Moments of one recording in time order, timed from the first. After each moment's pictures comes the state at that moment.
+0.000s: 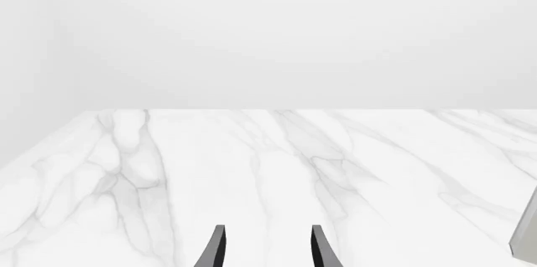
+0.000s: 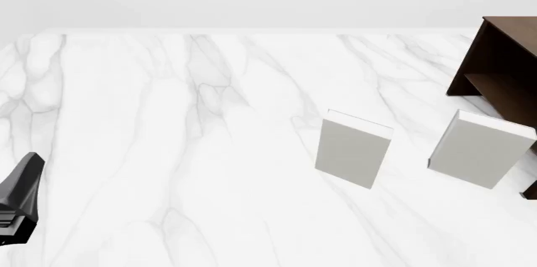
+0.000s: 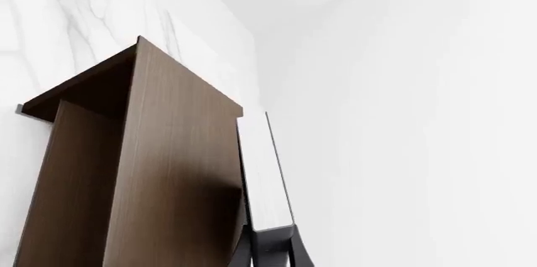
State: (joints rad) left arm 0.00 0.00 0.00 0.00 0.00; right arm -0.56 1.52 -1.10 -0.13 -1.06
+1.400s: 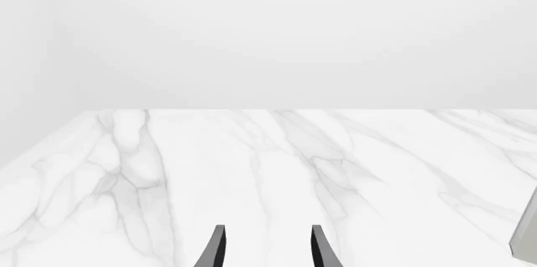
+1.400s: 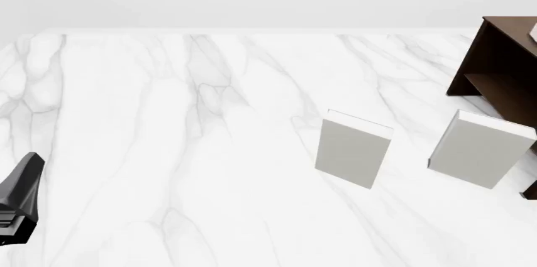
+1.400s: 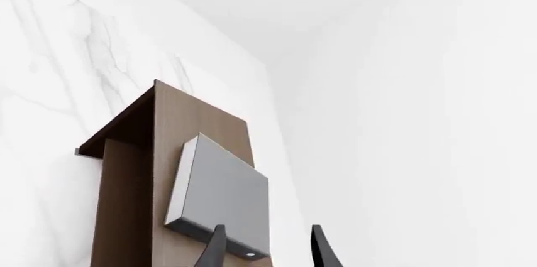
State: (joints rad) left arm 0.00 0.00 0.00 0.00 0.00; right arm -0.50 1.27 -0.95 -0.08 -0.90
